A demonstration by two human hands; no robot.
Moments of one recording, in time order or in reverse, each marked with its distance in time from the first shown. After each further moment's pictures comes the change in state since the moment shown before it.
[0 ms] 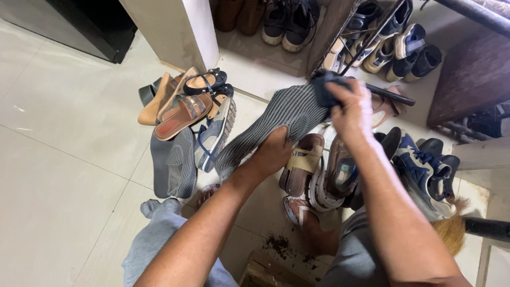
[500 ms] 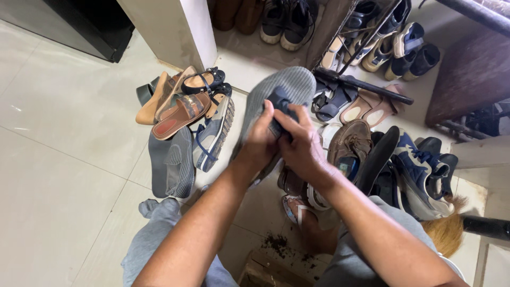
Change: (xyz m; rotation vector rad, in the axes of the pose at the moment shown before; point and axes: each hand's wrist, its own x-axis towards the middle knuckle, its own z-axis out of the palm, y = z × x) left_hand 0.008 0.051 -0.049 -1.426 -0.144 -0.290; right_hand -0.045 -0.084 0.023 0.410 -0.187 0.069
